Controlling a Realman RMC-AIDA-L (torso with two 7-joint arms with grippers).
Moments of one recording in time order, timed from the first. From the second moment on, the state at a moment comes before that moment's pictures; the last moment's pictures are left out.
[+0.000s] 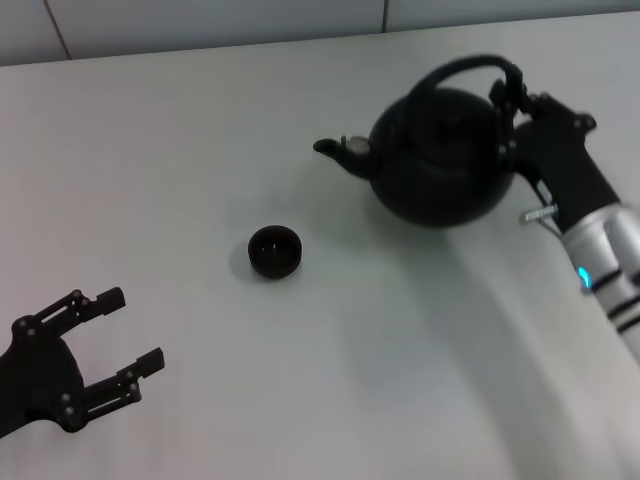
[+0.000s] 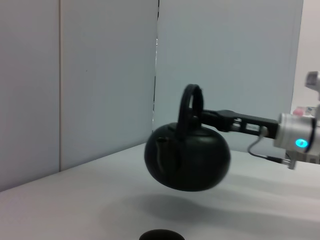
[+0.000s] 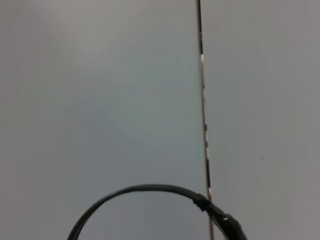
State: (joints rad) left arm -0.29 -2.07 0.40 0.43 2.08 1.75 -0.76; right arm 0.39 2.07 0.45 0.33 -1.97 -1.27 0.01
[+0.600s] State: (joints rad) left arm -0.30 -2.07 0.40 0.41 2.07 1.75 -0.75; right arm 0.53 2.07 0.43 0.17 -2.05 -1.24 0.19
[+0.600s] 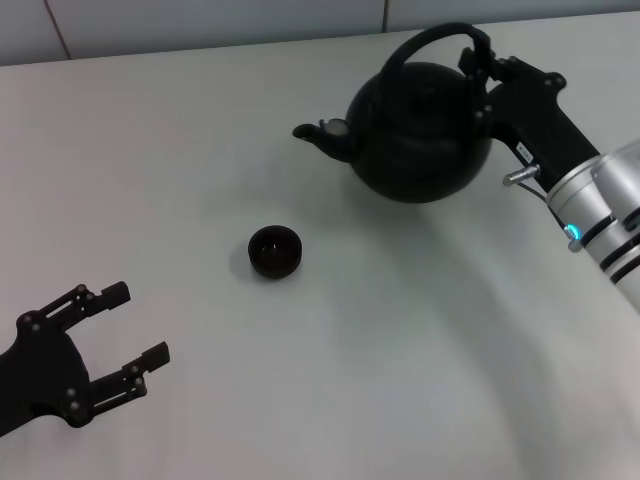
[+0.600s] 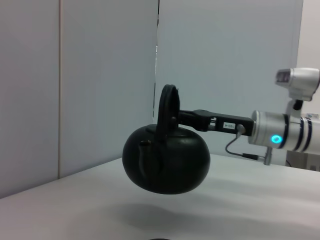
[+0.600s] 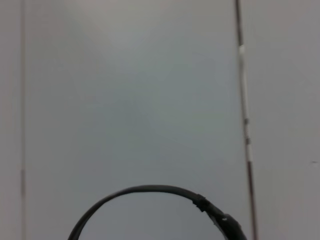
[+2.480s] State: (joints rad) left arm -0.31 -2.07 0.40 0.38 2.05 1.75 -0.72; right arm 0.80 2.07 0.09 -0.27 -2.30 -1.27 0.29
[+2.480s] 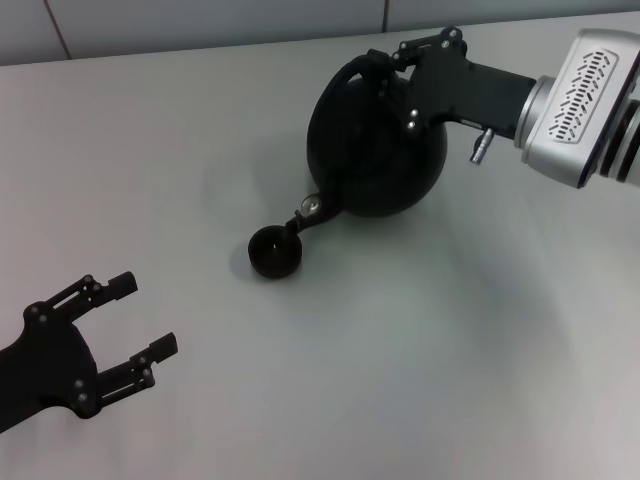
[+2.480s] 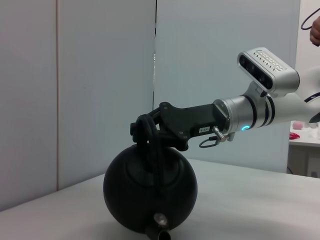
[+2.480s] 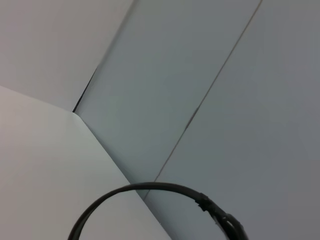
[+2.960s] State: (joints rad) left arm -0.31 -2.07 0.40 0.38 2.04 1.75 -0.73; right arm 0.82 2.07 0.06 -0.29 -2.30 -1.27 0.23
